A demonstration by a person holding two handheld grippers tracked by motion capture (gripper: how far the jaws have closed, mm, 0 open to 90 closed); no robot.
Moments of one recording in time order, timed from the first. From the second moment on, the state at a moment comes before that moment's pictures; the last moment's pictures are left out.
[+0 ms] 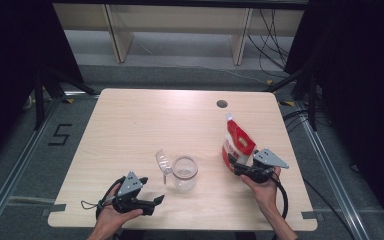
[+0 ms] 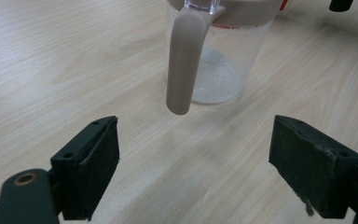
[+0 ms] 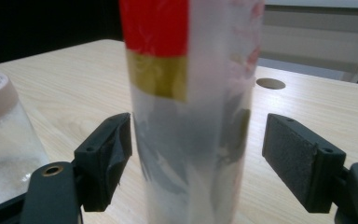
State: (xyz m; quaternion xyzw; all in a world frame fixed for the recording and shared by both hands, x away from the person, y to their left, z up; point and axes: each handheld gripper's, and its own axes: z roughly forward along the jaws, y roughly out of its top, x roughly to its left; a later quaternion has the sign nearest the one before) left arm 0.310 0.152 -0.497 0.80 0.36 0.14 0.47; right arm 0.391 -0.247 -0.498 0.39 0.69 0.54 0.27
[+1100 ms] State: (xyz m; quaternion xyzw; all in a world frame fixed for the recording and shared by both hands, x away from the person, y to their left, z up) left arm 0.308 0.150 -0.499 0.80 0.35 0.14 0.47; right arm 0.401 -0.244 -0.510 0.38 0.68 0.56 0.28
